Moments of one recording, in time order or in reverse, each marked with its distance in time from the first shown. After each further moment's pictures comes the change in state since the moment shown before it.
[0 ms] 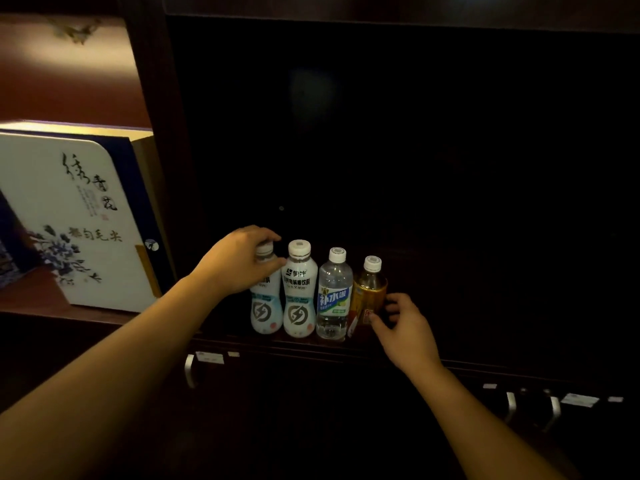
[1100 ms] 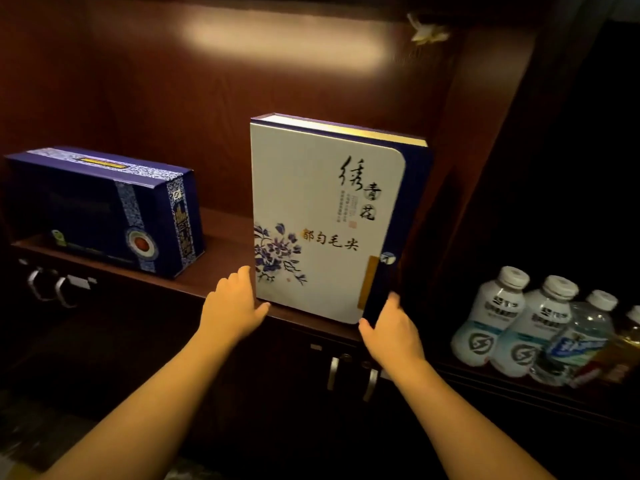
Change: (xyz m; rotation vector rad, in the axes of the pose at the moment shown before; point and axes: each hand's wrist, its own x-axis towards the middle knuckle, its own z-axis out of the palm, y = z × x) left_hand -0.145 -0.390 -0.087 0.241 -0.086 -0.546; right_hand -0.044 -0.281 0.327 -0.361 -0.163 -0.018
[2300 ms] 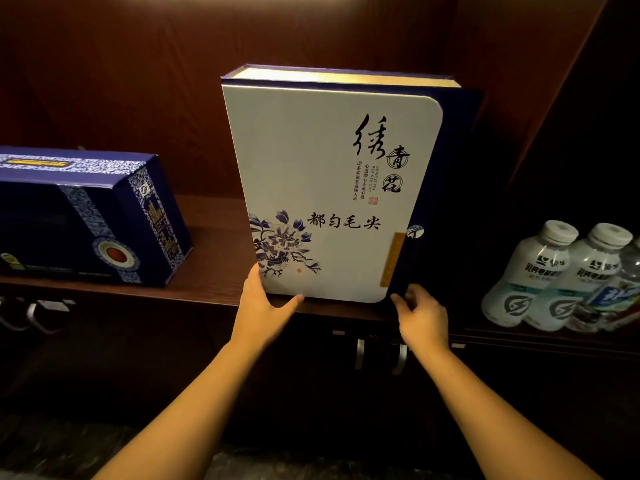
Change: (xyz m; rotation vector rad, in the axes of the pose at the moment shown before) left_hand 0.022 -0.012 0.061 -0.787 -0.093 0.015; right_hand 0.014 0.029 0.058 0.342 0.260 0.131
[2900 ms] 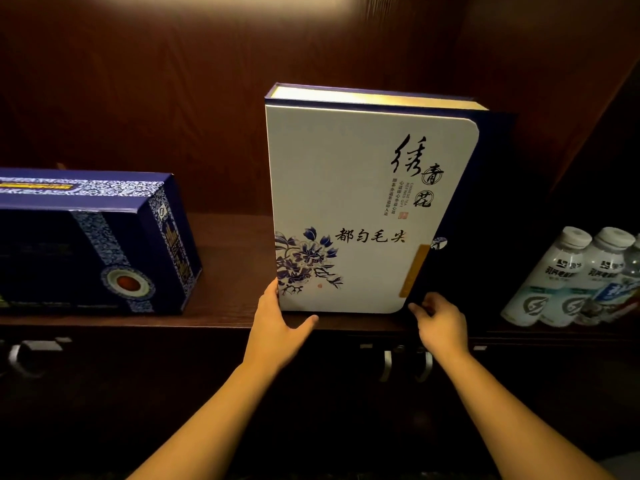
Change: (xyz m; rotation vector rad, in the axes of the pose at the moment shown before) left_hand 0.020 -0.027 -0.035 -0.077 -0.171 0.046; right_hand -0.005 -0.022 0.022 -0.080 0.071 0.130
